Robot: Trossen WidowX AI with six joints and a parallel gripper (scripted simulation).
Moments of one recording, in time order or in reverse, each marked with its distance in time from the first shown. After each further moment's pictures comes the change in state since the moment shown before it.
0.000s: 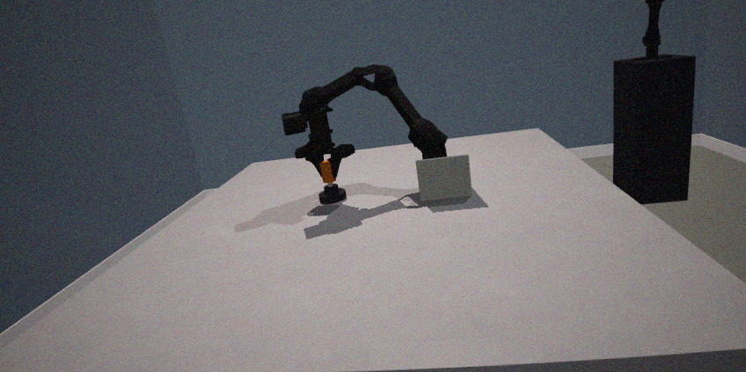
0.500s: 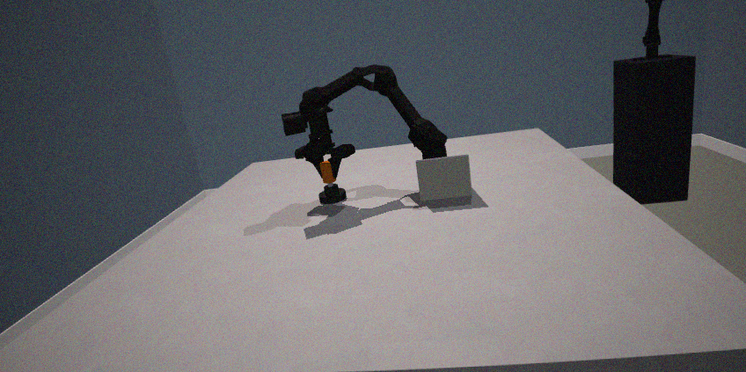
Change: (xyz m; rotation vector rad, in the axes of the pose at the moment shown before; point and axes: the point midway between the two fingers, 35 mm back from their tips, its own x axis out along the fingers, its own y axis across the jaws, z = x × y) arm 0.001 0.000 0.000 -0.024 0.001 0.000
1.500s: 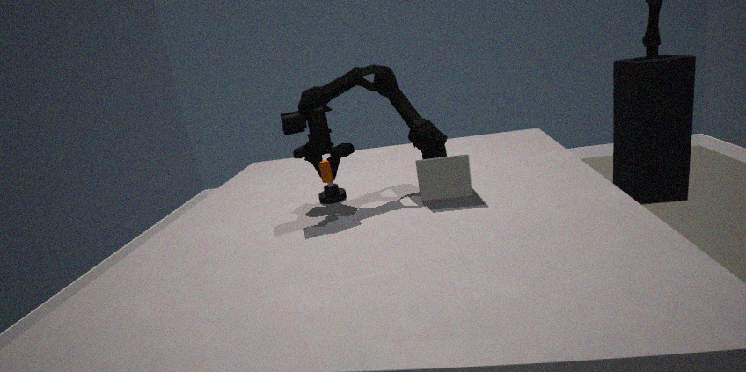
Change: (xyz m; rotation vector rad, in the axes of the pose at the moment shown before) arm -0.003 -0.004 -0.001 -0.031 -0.001 0.001
